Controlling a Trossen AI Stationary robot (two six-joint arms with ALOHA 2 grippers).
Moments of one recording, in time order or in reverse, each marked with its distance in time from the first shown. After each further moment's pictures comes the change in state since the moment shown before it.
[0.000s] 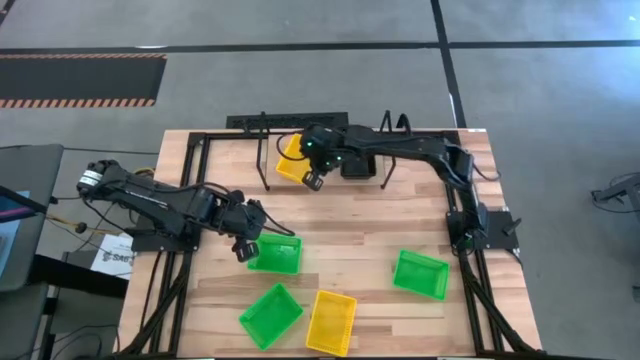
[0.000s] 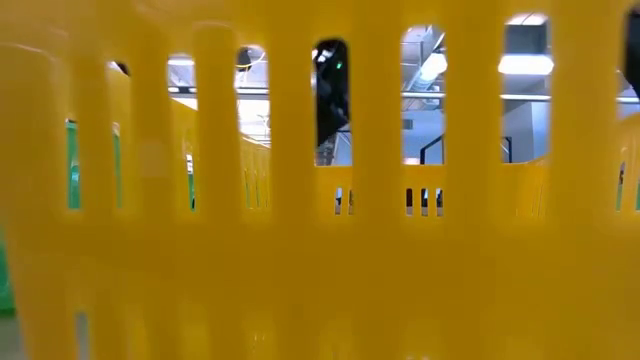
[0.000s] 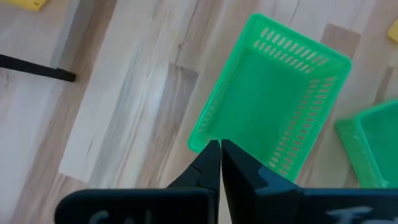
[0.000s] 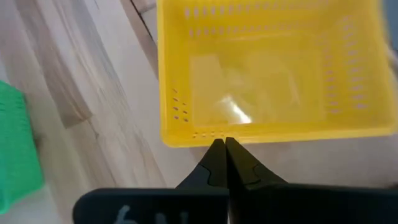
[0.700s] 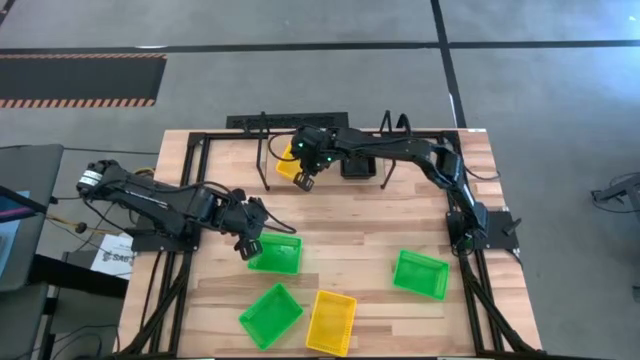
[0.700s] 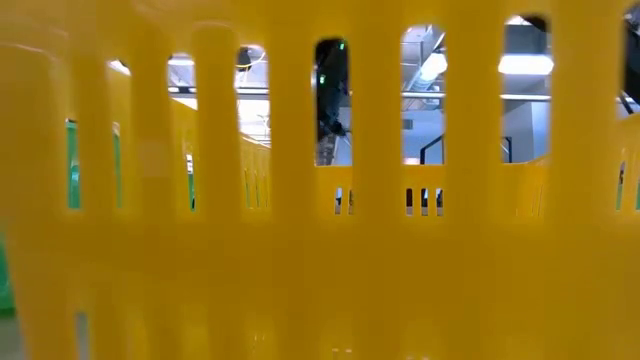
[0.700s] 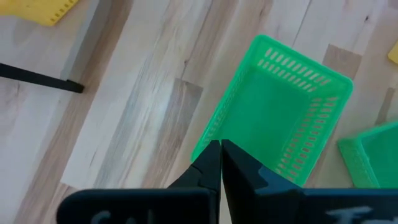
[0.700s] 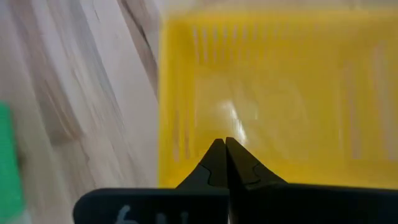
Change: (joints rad) left arm 0.005 0.000 0.000 0.033 -0.043 -0.015; right arm -0.006 0.095 0.073 0.044 -0.008 -0.051
